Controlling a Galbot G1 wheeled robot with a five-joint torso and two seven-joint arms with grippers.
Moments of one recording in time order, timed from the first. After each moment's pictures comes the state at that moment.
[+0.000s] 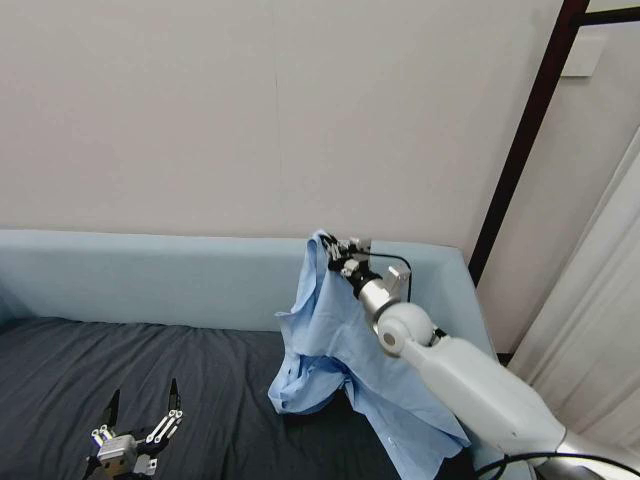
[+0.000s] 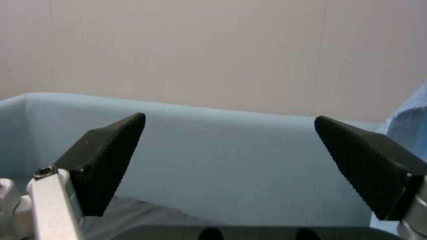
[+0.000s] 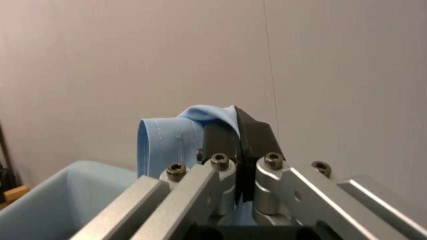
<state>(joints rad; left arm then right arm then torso) 1.65 -1.49 -0.72 -1.93 -0.21 -0.53 -0.07 -0.20 1.12 -0.39 1.47 1.00 0.15 0.14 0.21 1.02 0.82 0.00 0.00</state>
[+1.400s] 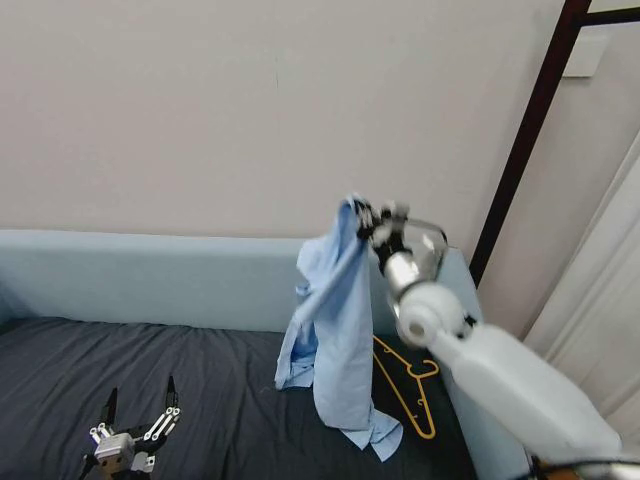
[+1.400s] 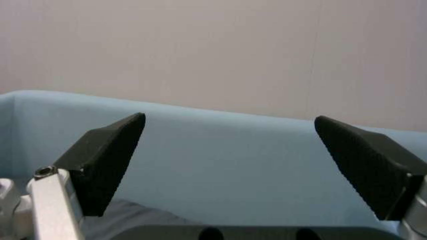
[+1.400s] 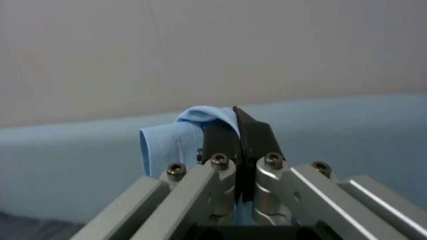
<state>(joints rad) 1.63 -1.49 -0.70 -1.90 -0.21 -0.54 -0.07 -0.65 0.89 -0.20 1.82 0.94 0.01 0.47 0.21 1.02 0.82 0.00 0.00</state>
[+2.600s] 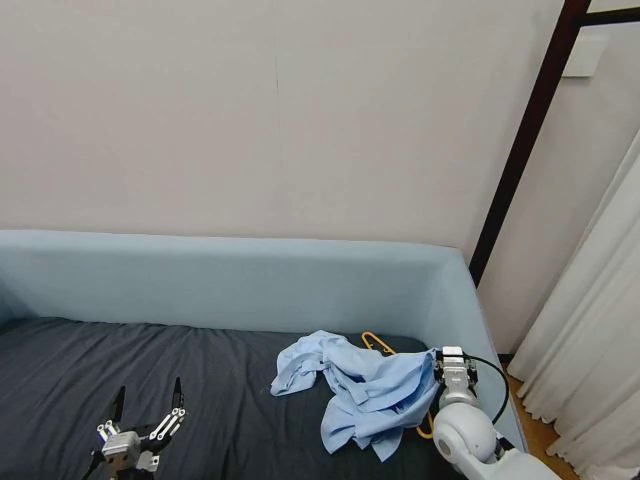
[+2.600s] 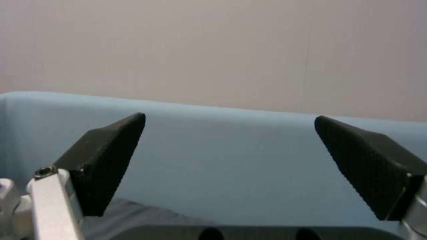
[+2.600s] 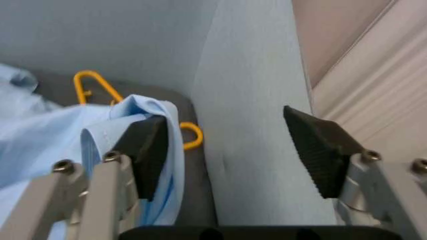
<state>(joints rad) 1.63 -1.44 -0.69 -1.89 -0.22 -0.54 -0.07 -0.94 0.93 -0.06 1.80 0.68 -0.50 0.88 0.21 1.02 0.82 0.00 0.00</state>
